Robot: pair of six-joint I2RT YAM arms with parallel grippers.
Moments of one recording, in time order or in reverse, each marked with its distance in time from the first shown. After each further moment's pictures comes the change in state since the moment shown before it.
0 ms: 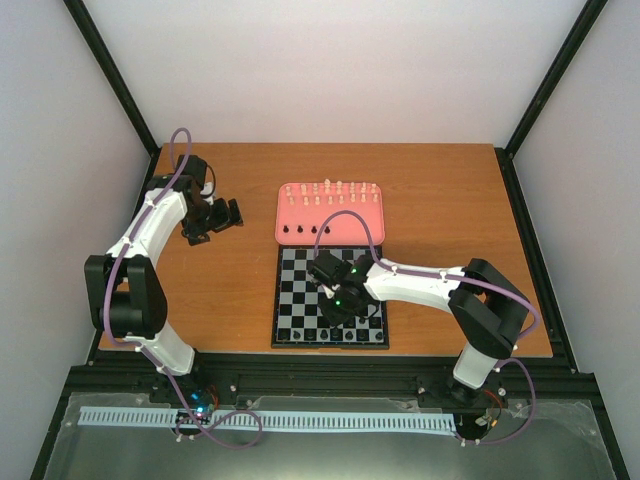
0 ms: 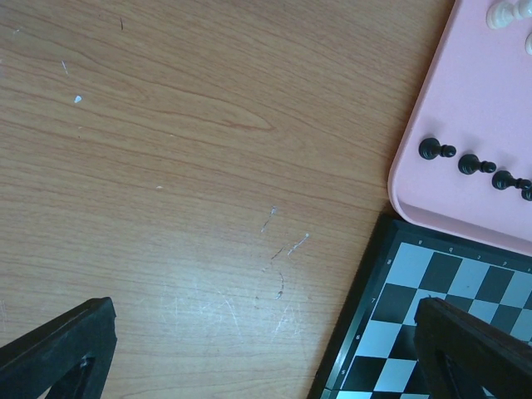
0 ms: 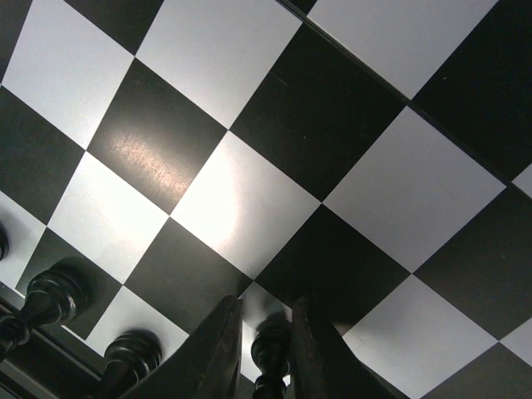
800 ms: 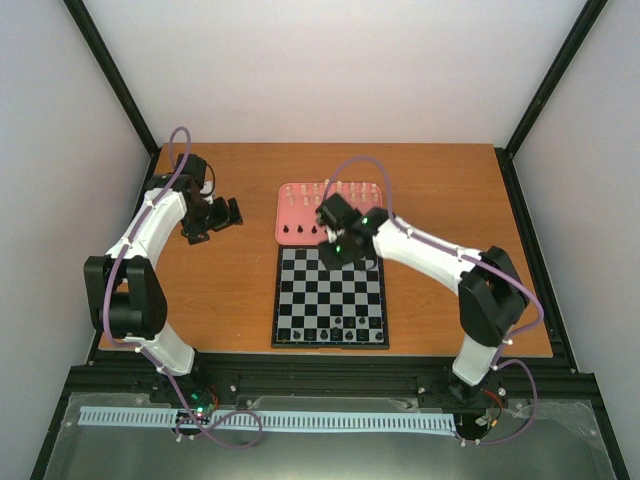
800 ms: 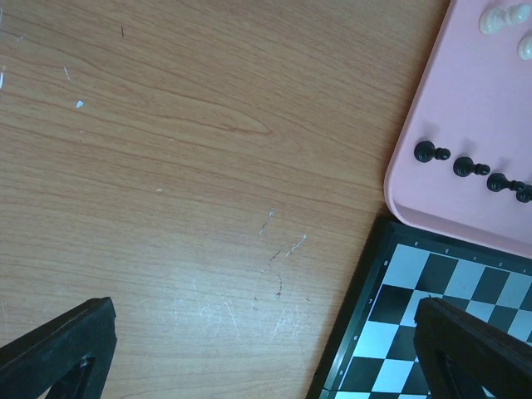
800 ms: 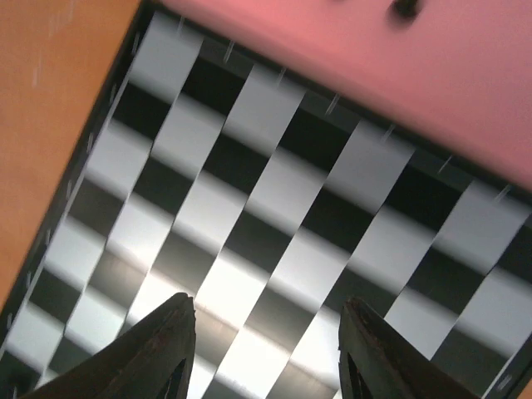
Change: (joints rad) left arm 0.000 -0.005 0.005 -0.001 -0.002 0.000; right arm -0.142 0.015 0.258 -0.086 0.085 -0.039
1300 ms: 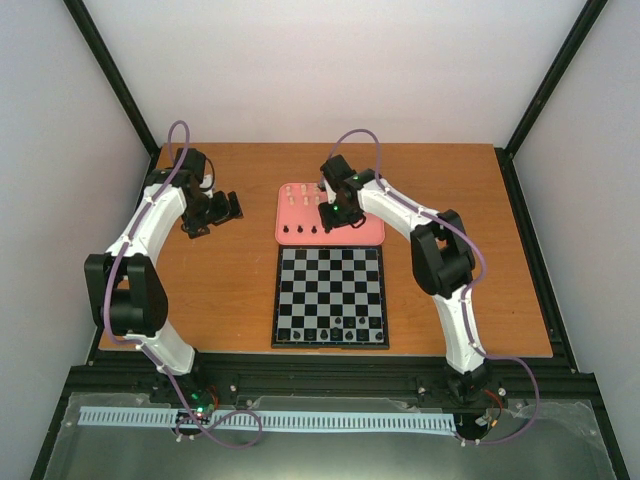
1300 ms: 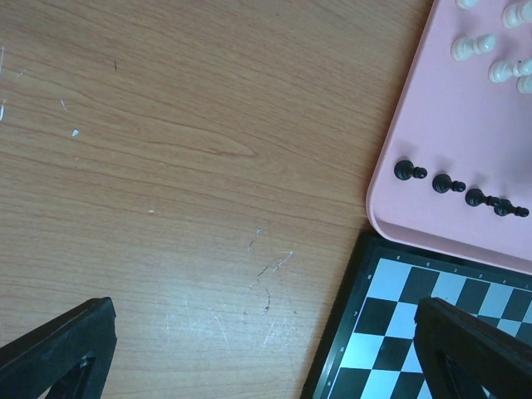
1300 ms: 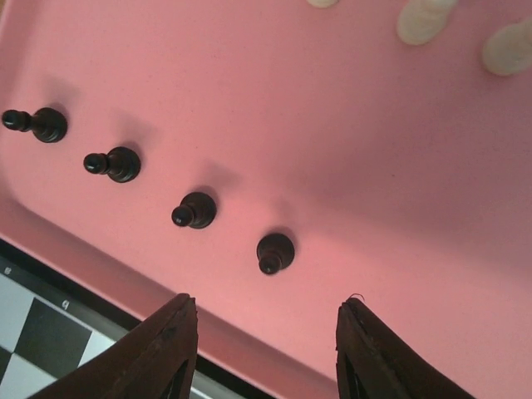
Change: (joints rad) left arm 0.000 0.020 0.053 0.000 0.003 0.000; right arm -0.266 0.507 0.565 -0.058 -0.082 -0.155
